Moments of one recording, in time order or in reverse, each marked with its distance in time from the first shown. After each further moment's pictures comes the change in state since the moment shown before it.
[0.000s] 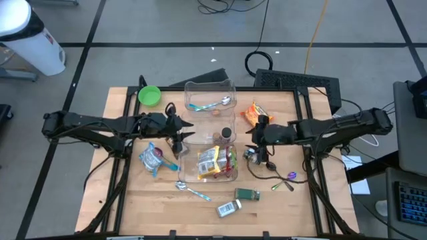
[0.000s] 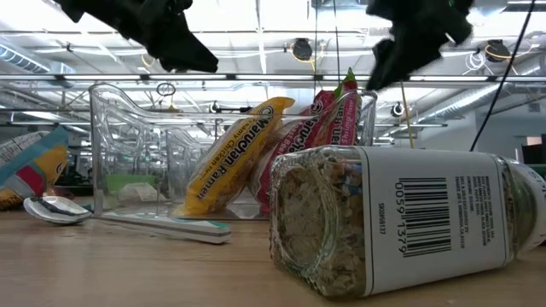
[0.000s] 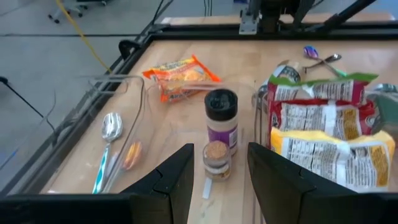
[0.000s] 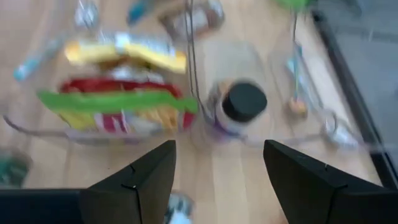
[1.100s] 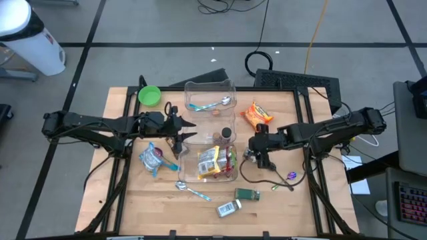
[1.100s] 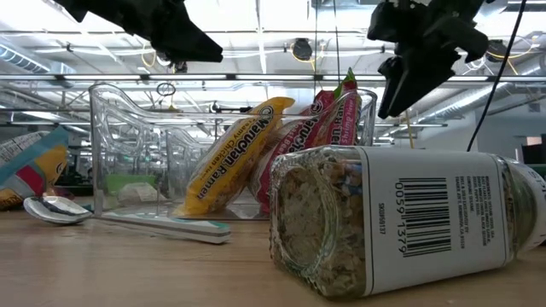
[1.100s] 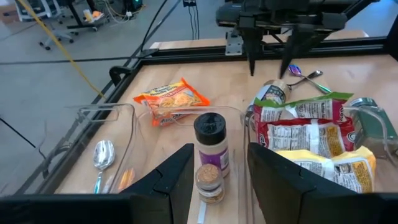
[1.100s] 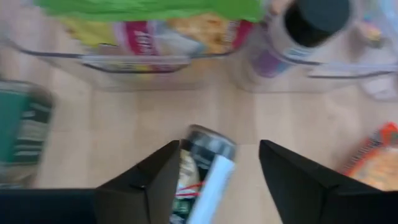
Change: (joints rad) left arm -0.001 0.000 0.000 0.083 0.050 0.059; right arm 0.023 0.121 0.019 -0.170 -0.094 0.122
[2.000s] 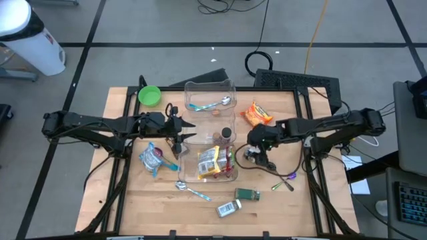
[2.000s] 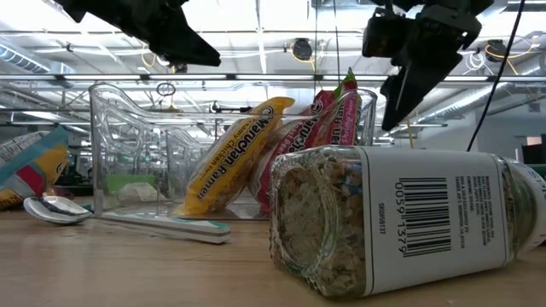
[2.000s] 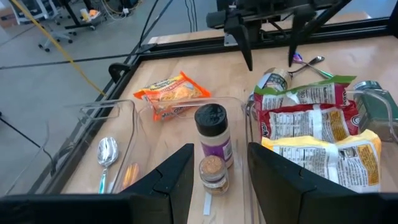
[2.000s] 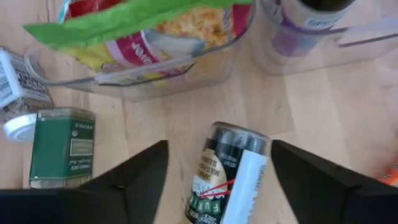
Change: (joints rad) left arm 0.000 0.000 0.000 -0.030 -0.001 0.049; right arm -0.108 0.014 0.000 0.008 -0.223 0.134
